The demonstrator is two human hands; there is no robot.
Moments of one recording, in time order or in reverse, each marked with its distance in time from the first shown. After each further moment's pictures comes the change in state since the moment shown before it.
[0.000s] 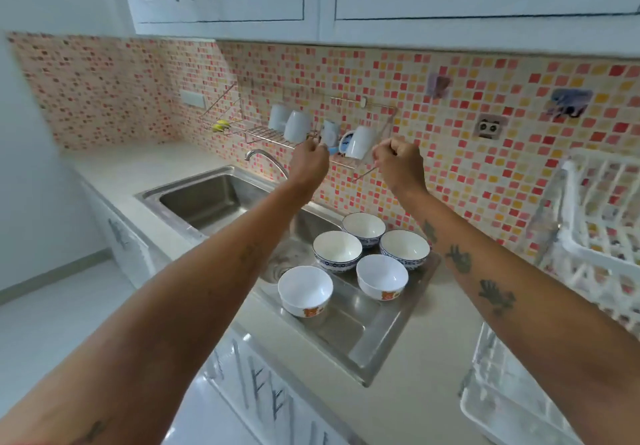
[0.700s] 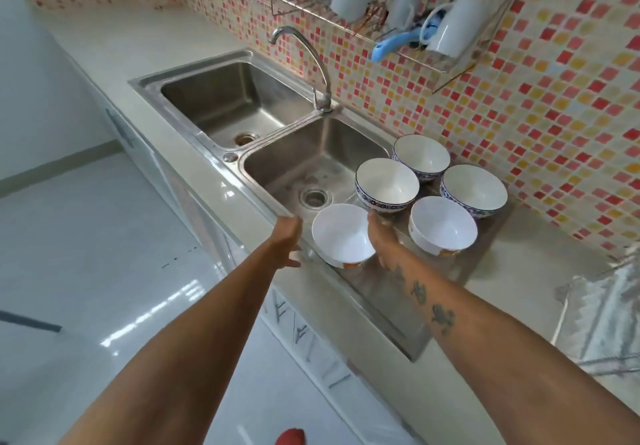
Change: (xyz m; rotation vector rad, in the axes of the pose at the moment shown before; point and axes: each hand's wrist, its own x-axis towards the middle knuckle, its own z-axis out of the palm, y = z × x) left_hand -0.007 -0.288 -0.072 -0.054 -0.073 -0.907; right_hand -0.075 0.233 0.194 -0.084 -0.300 0.945
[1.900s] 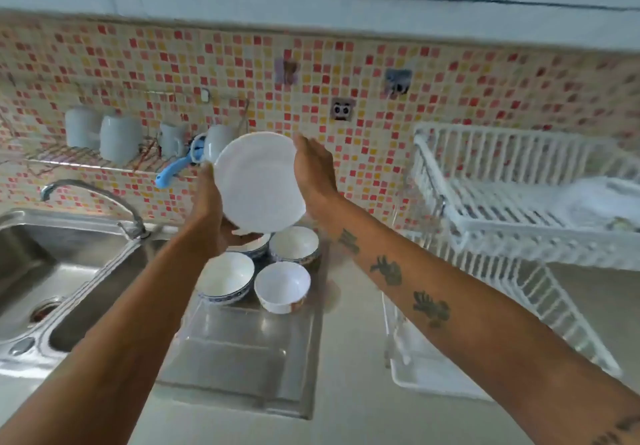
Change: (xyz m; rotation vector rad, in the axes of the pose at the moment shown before) left_hand -0.159 0.186 0.132 -0.154 -0.600 0.358; right_hand -0.183 -0.164 -0.202 0.370 0.490 -0.639
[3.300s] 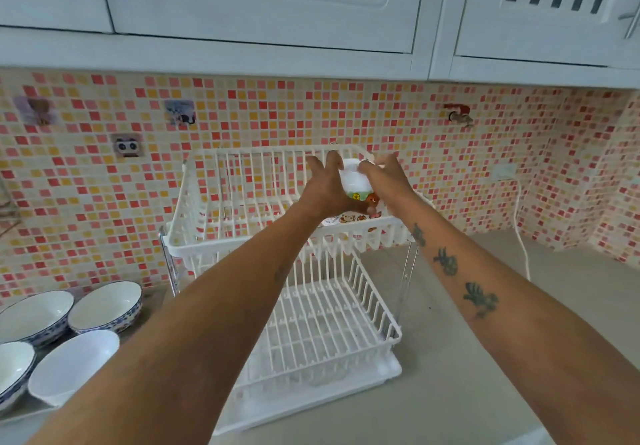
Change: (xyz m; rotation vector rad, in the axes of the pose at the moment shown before) left_hand -0.068 -0.162 0.481 1.109 -0.518 0.904; right_hand 0.003 0.032 -0.489 -0.319 0.488 0.107
